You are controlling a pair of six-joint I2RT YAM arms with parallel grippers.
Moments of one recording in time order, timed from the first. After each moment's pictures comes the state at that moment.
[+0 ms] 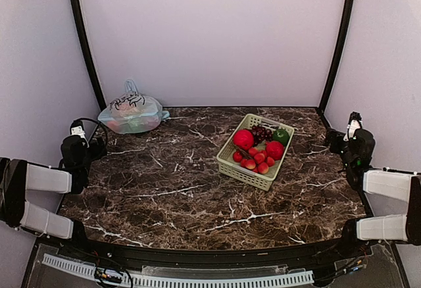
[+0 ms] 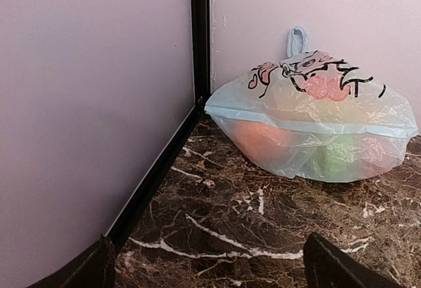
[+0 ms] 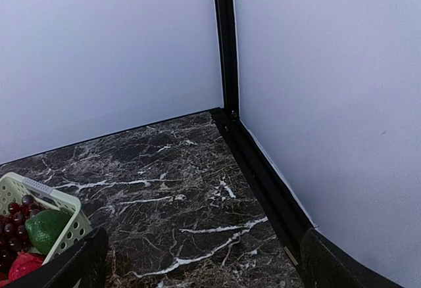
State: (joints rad) left arm 0.01 1.26 0.30 0.73 -0.33 -0.09; right arm -0.02 1.09 0.33 0.59 0.20 0.15
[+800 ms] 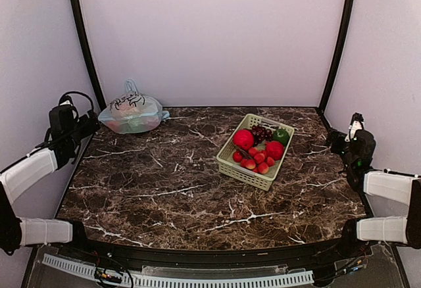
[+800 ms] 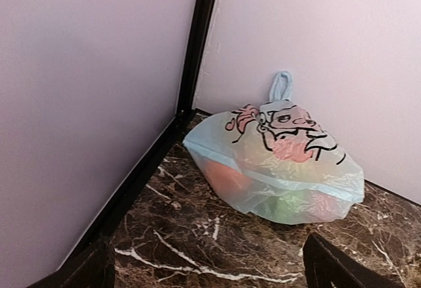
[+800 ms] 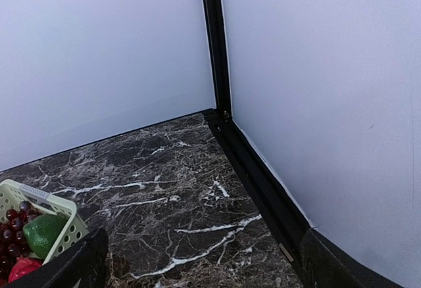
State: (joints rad) left arm 0.01 1.06 0.61 0.16 -0.30 -0.33; right arm -0.02 1.07 0.32 0.57 0.24 0.17
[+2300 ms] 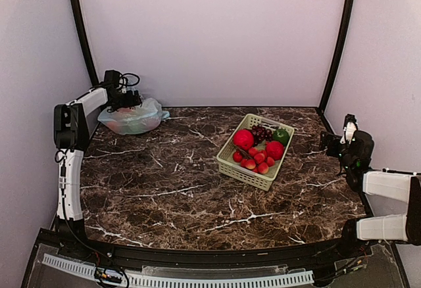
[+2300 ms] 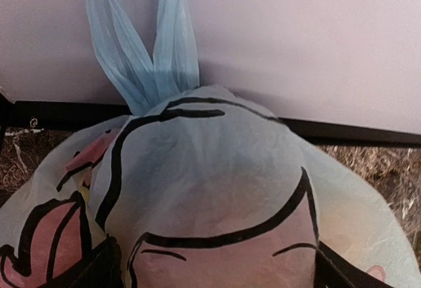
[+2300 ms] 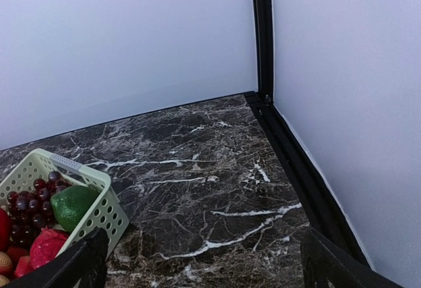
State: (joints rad) left arm 0.01 2.46 2.23 -0.49 0.14 -0.16; right arm -0.02 1.09 0.31 0.56 0.07 0.17
